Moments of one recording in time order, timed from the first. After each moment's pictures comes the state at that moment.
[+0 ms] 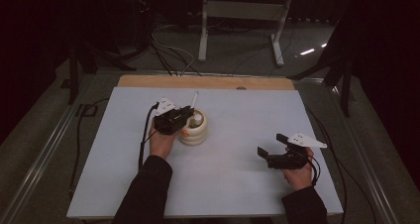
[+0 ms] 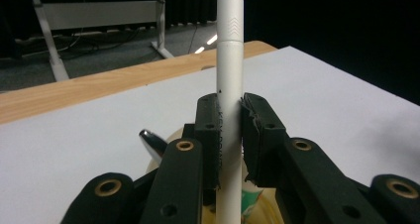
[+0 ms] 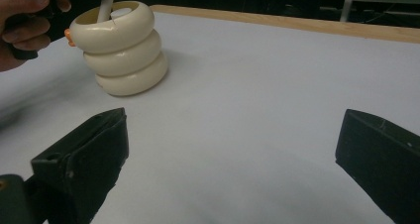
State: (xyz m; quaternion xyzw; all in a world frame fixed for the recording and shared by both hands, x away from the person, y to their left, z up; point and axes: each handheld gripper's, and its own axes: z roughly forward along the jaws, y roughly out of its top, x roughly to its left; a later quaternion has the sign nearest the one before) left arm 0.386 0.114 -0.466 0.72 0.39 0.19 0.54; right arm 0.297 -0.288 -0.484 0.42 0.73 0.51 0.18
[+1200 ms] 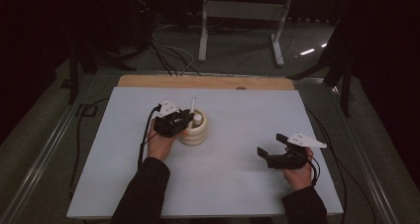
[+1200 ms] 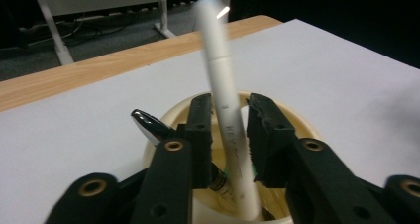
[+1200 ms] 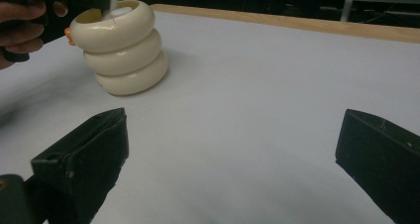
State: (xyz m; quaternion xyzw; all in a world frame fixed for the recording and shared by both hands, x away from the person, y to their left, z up) left arm 0.380 0.111 -0.465 0.75 0.38 0.19 0.50; right arm 0.297 -0.287 -0.484 0.41 0.73 0.51 0.18
